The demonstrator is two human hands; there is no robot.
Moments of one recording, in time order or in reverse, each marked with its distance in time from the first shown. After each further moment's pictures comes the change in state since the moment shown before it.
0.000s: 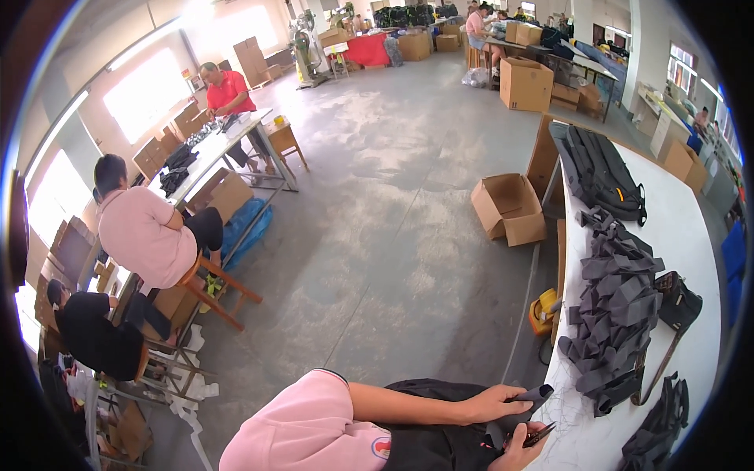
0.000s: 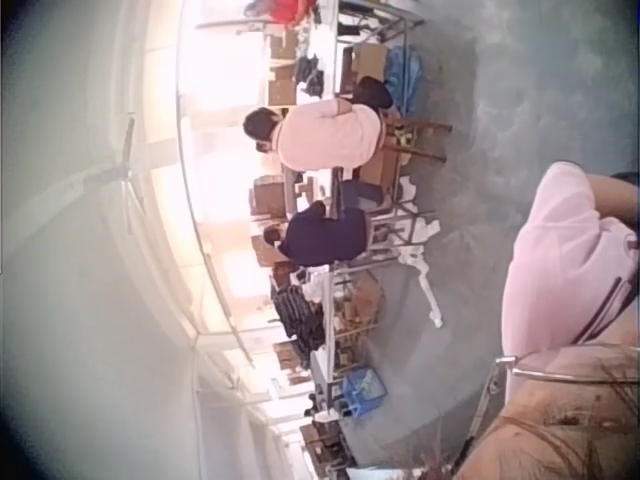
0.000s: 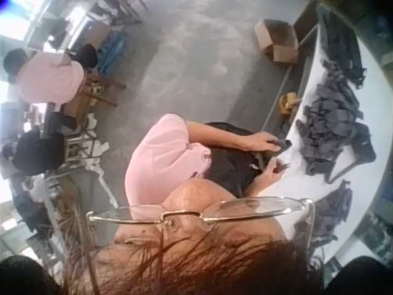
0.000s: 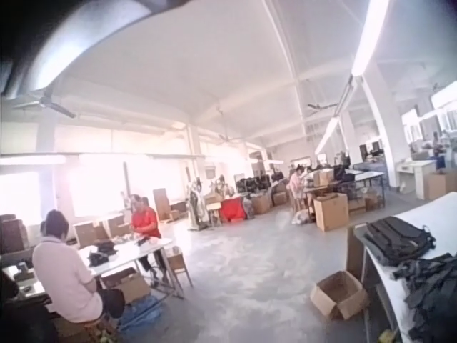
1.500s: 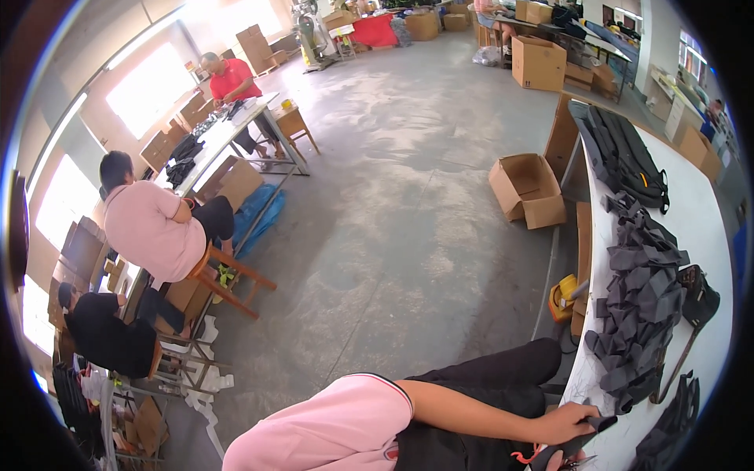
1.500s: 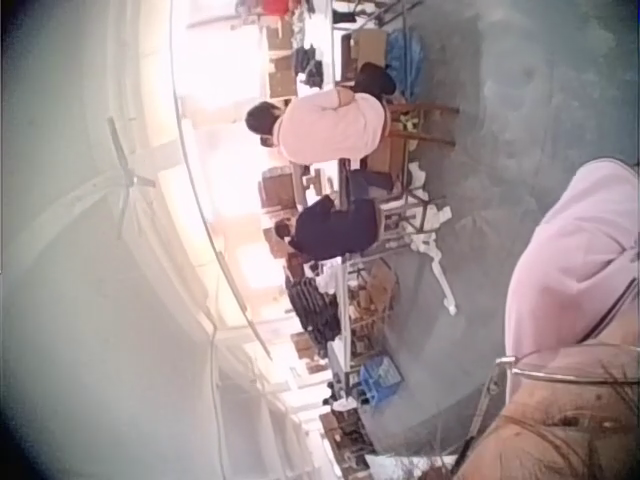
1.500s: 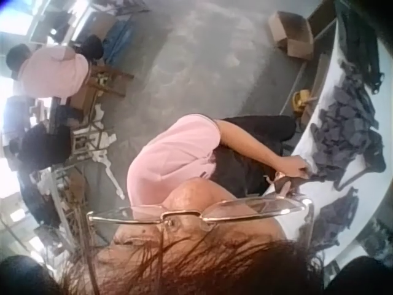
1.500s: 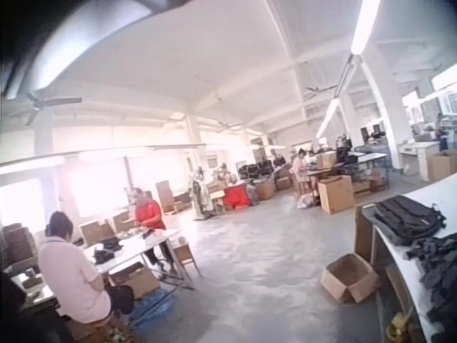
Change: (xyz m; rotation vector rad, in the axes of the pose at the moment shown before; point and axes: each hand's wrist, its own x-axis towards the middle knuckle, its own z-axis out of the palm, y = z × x) left_hand 0.051 -0.018 0.064 0.096 0.041 0.381; right_hand 0.002 0.058 -0.068 -0.155 0.186 -0.017
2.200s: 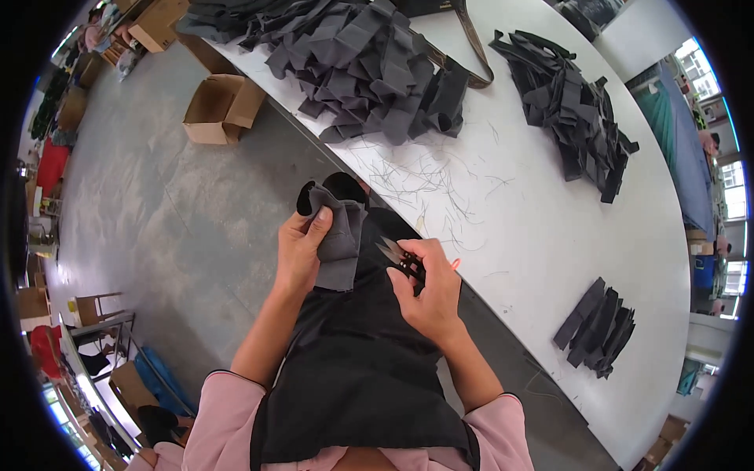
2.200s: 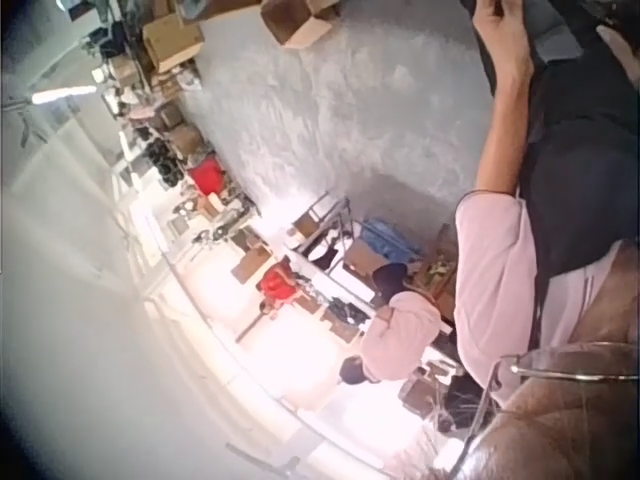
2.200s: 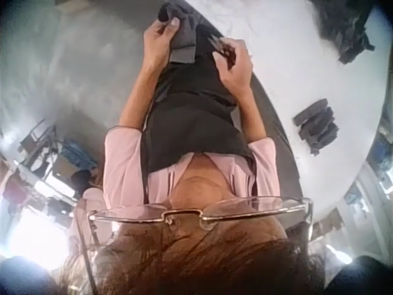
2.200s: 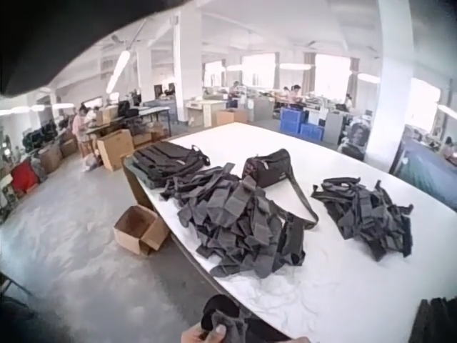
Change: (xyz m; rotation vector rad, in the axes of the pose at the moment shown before) left_hand 0.008 -0.003 -0.073 -0.233 -0.011 -0.478; right_hand -0.012 -0.024 0.028 -0.233 0.111 -0.327
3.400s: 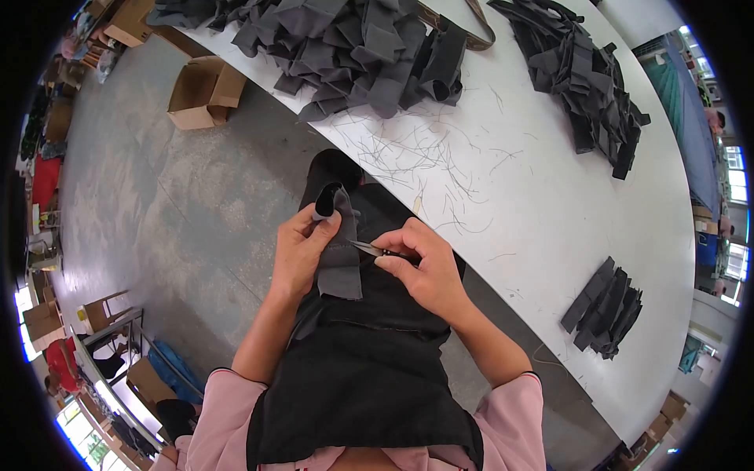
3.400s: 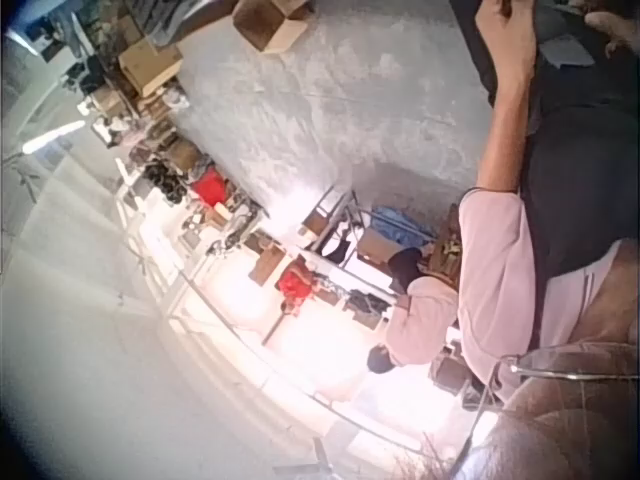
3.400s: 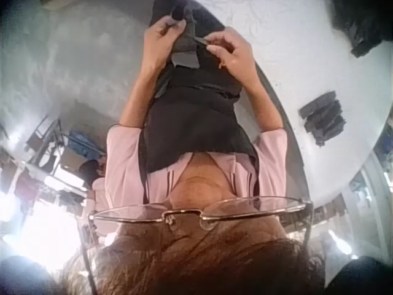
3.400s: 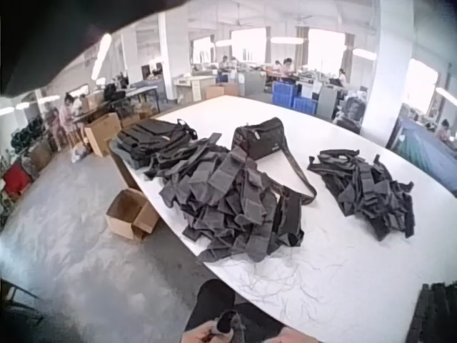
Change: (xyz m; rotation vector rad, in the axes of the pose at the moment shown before) left_hand 0.006 -0.014 -0.003 0.262 -0.057 -0.114; right_hand 0.026 0.019 -0.002 0.270 -0.312 0.327
